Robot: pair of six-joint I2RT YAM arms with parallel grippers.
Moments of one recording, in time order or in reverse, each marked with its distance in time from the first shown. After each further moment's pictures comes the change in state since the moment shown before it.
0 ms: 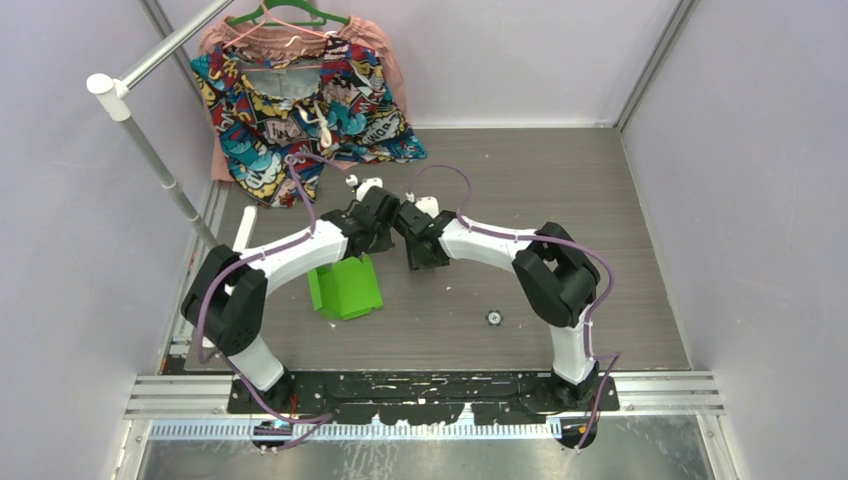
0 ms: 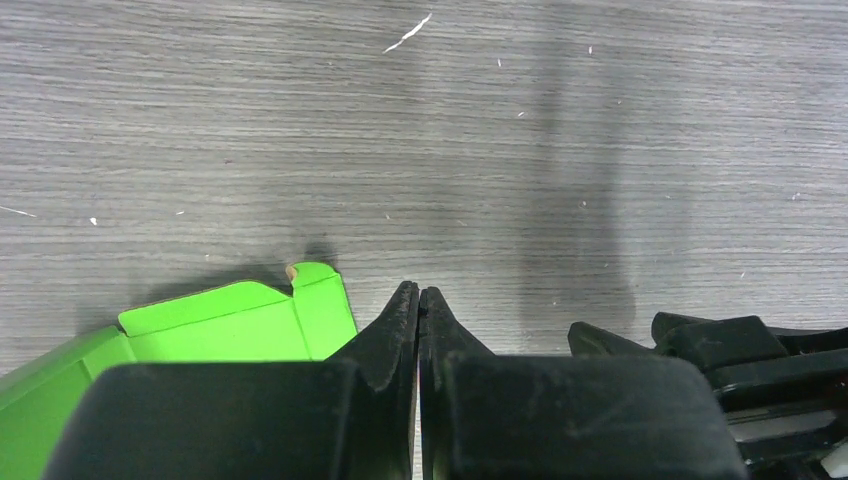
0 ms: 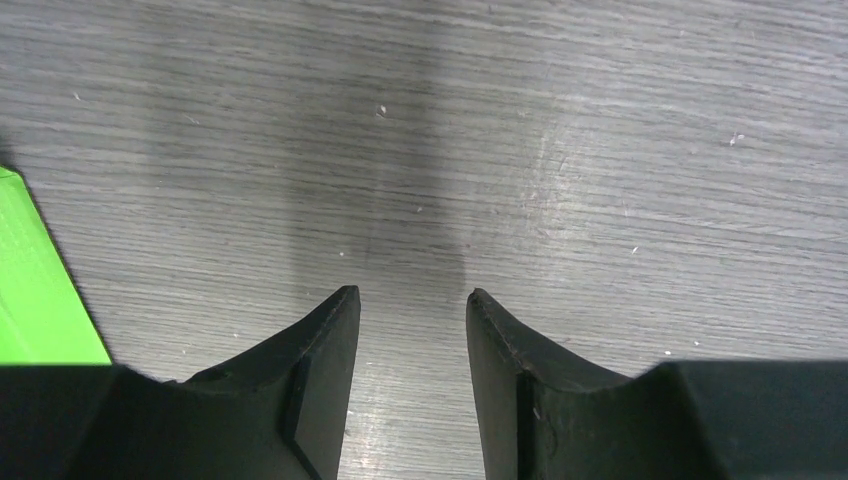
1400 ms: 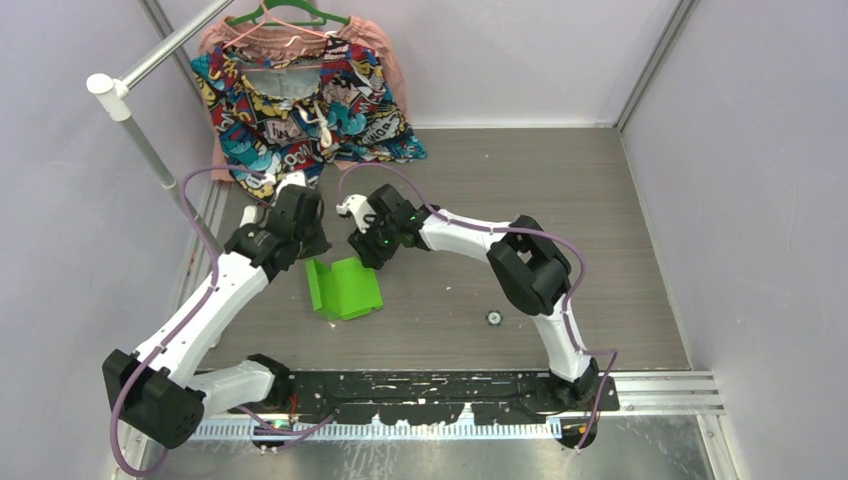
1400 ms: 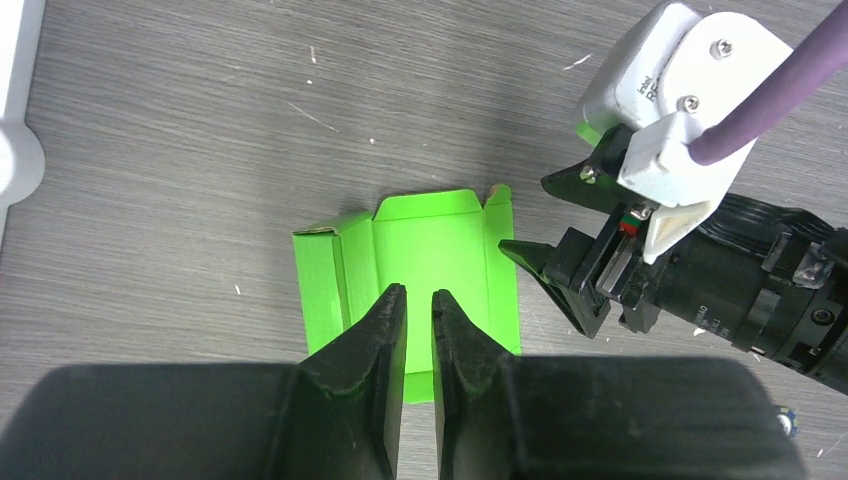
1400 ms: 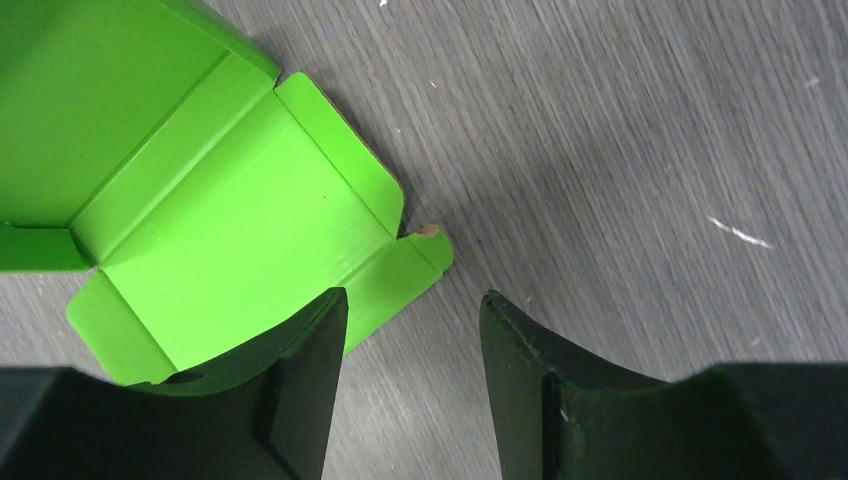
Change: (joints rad) left arm 0.214 -0.520 -0.074 -0.343 0.010 0.060; right arm 0.006 0.171 0.195 0.298 -0.601 -0.761
